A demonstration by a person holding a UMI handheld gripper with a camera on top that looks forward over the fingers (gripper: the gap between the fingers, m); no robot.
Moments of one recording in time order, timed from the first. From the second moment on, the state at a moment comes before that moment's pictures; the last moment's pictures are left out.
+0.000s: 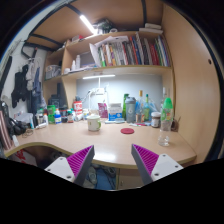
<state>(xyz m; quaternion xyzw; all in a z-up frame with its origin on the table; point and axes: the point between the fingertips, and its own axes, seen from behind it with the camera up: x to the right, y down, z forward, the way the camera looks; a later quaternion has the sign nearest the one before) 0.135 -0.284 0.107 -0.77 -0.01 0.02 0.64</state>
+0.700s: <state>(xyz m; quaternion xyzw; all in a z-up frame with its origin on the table) 0.306 -0.225 0.104 -0.74 0.08 -0.08 0.66</state>
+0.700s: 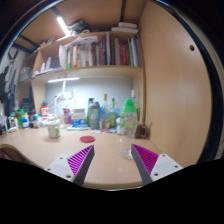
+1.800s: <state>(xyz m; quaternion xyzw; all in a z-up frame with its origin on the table) 0.347 -0.017 0.170 -0.70 0.03 -0.20 0.69</state>
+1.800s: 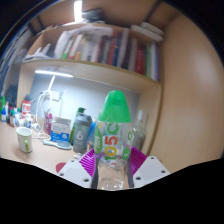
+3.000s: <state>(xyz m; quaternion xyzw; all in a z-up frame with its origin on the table) 0.128 0.166 0.252 -0.39 -0.51 -0.64 0.43</state>
